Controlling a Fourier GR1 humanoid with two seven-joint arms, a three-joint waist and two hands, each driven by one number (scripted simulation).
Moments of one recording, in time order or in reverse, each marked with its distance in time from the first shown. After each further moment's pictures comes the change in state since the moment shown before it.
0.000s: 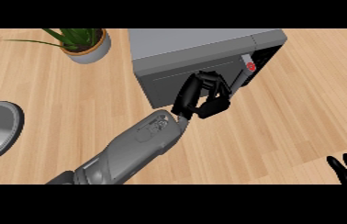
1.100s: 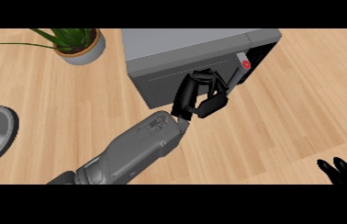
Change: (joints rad) left arm 0.001 -0.002 -0.023 0.014 0.141 0.078 -0.176; right arm -0.059 -0.054 0.027 -0.012 -0.042 0.062 0.021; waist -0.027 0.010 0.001
